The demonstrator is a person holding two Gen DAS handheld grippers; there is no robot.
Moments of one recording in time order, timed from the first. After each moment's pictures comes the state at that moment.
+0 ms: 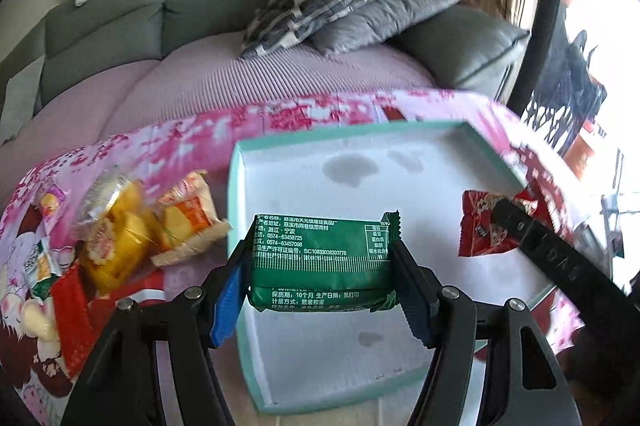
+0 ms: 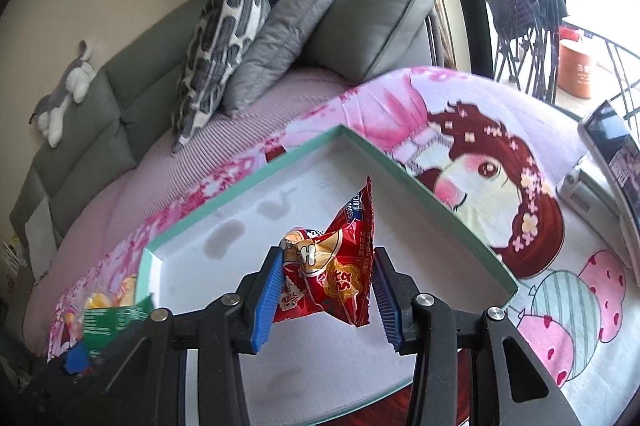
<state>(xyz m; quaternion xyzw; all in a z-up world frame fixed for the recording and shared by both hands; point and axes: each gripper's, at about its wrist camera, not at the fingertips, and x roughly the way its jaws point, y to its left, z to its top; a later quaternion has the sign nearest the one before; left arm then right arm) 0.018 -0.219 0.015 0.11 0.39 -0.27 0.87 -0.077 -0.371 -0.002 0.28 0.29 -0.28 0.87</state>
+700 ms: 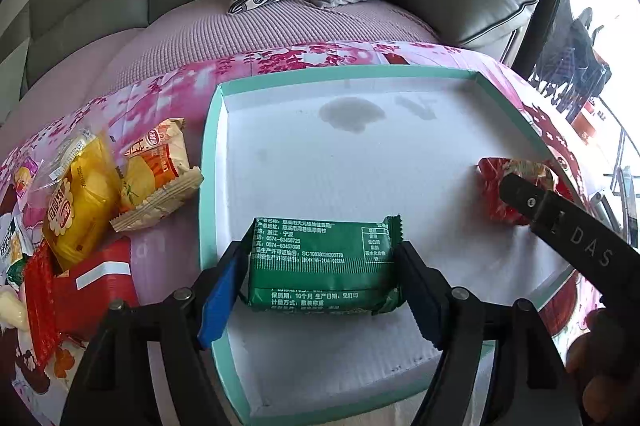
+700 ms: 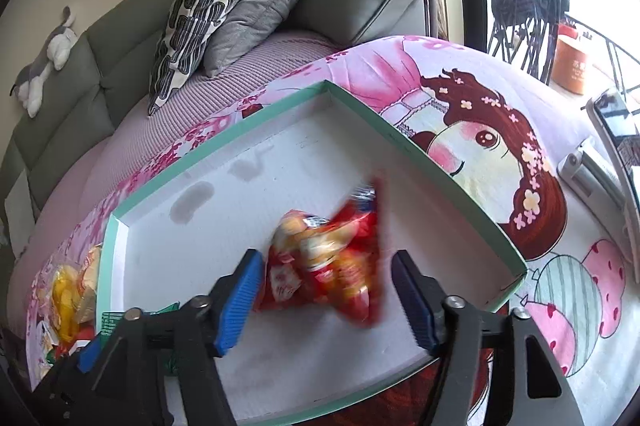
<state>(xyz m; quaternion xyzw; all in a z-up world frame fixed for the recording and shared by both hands) 0.028 -0.224 -0.016 0.11 0.44 -0.28 0.84 -0.067 -0.373 -0.023 0.26 0.35 -0.30 0.85</state>
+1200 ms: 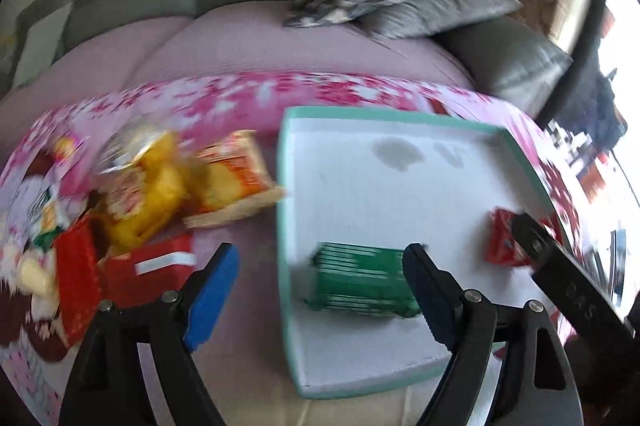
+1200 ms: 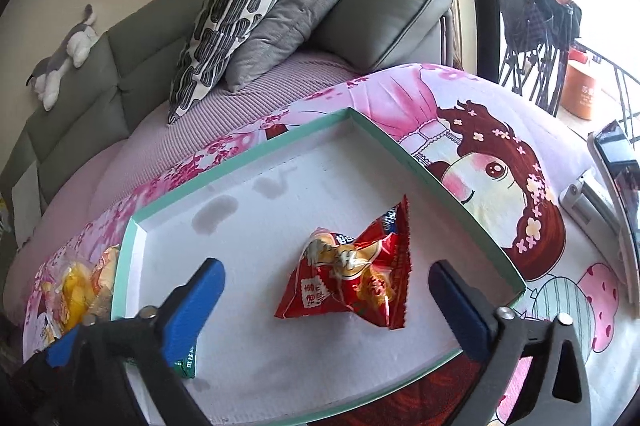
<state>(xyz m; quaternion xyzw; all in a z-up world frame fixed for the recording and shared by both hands) 0.041 -0.177 0.012 0.03 0.45 -0.21 0.87 -0.065 -0.361 -0.006 0.23 0.32 -0.28 0.87</state>
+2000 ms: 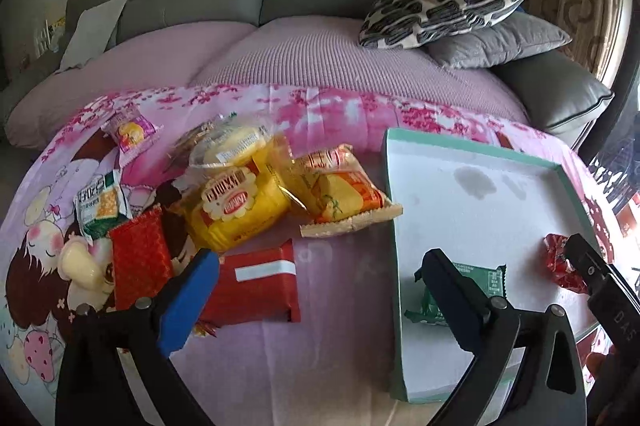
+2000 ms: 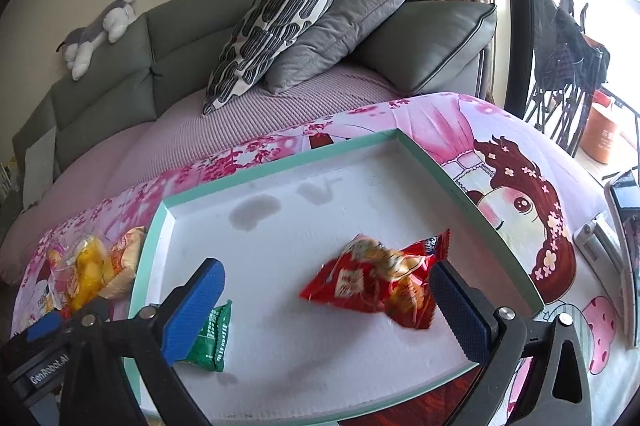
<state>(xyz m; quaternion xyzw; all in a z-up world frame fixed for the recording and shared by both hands) 0.051 -0.129 0.012 0.03 0.41 -0.14 0.90 -0.053 -0.332 0.007 0.17 0.32 -0.25 0.90</state>
